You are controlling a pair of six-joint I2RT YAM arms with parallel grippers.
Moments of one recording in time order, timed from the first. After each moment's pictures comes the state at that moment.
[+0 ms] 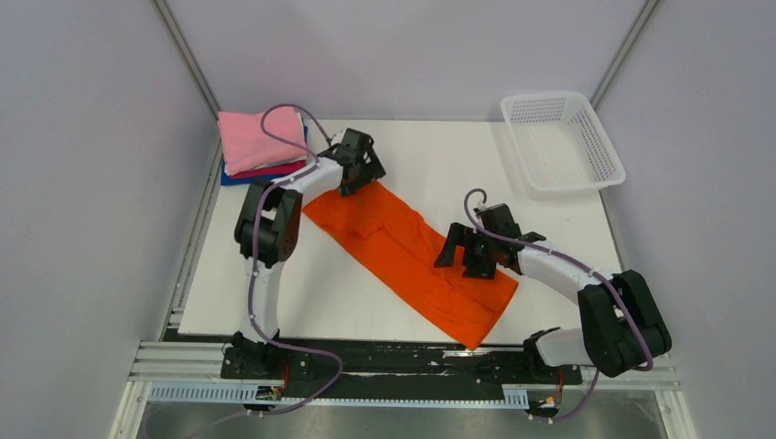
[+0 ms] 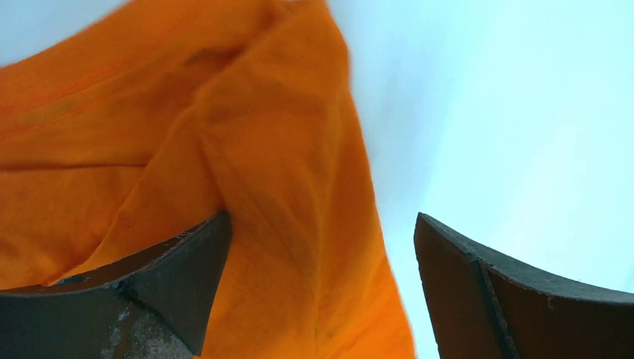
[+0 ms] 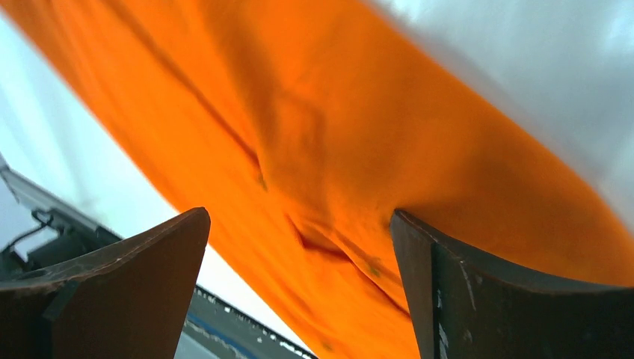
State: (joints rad) left arm -0.42 2.17 1.64 -0.36 -0.17 -0.85; right arm 0.40 1.35 0.63 -0.28 -0.34 0.63
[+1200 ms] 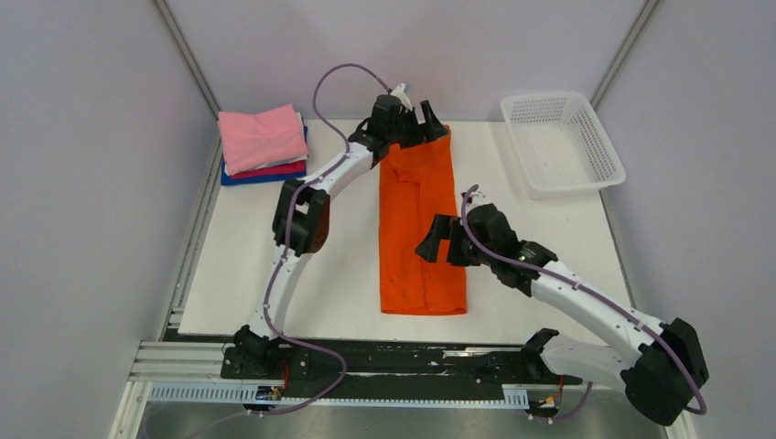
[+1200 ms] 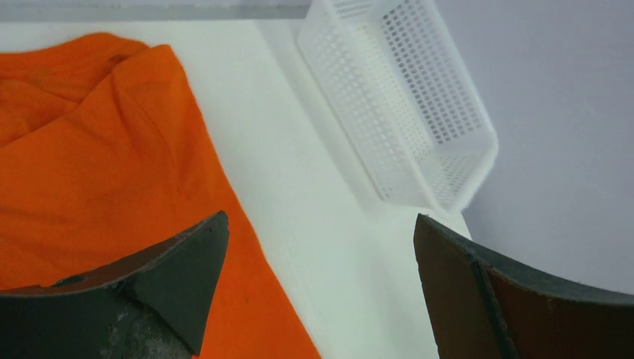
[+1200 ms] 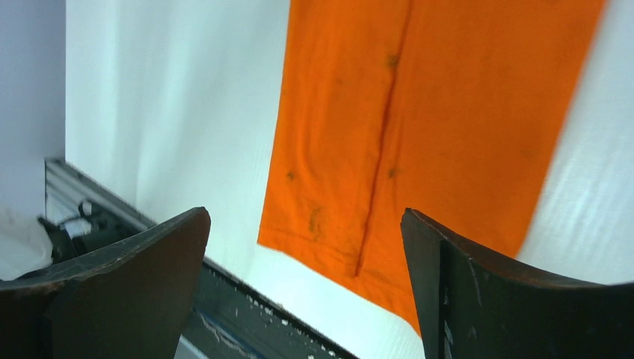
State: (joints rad) left arm -0.53 2.36 2.12 -0.07 0.29 -0.66; right arm 0.67 1.03 0.72 -0.32 -0.01 0.71
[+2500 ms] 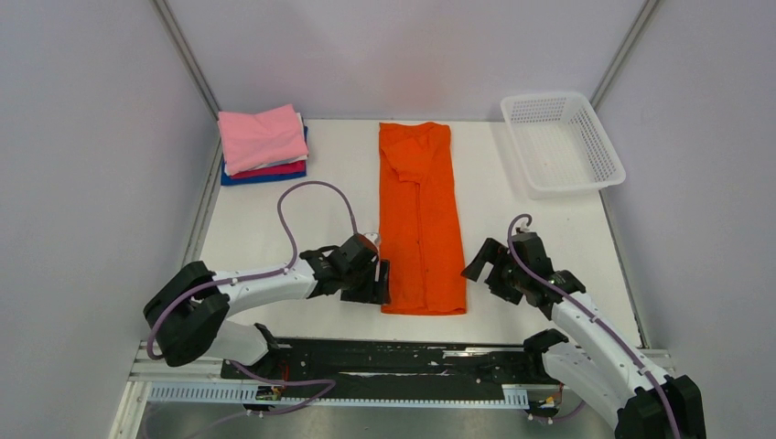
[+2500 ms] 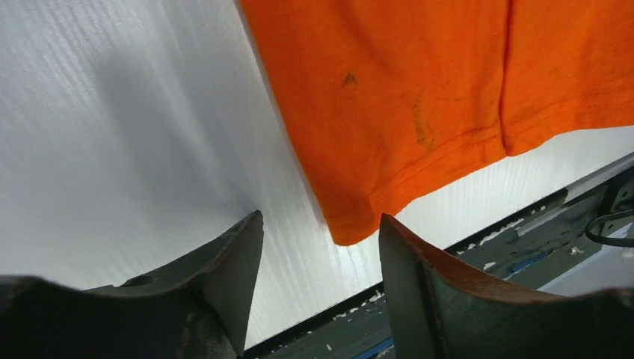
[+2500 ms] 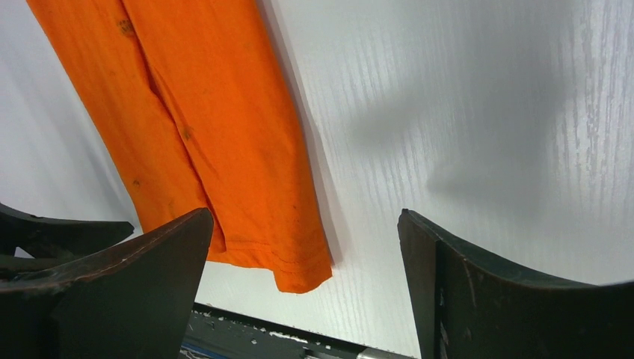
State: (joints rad) left arm -0.91 1.37 0.66 -0.32 0.07 -0.76; right arm 0.36 0.82 0.44 -0.53 -0.09 0.82
